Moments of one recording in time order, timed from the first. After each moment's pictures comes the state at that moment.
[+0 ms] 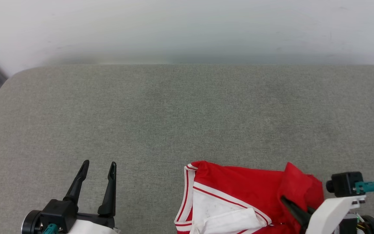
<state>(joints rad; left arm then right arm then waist) 0.09 0.12 -0.02 -0.03 -0.17 -0.13 -0.26 0.14 -0.10 -0.01 -0.22 0.50 0.13 0.73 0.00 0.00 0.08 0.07</state>
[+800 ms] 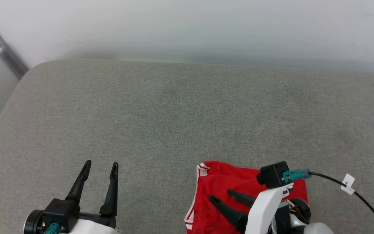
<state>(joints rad) 0.09 0.13 -0.04 -0.02 -0.18 -0.13 -0.26 -0.05 -0.05 0.34 0.00 0.58 0.13 0.61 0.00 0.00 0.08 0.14</state>
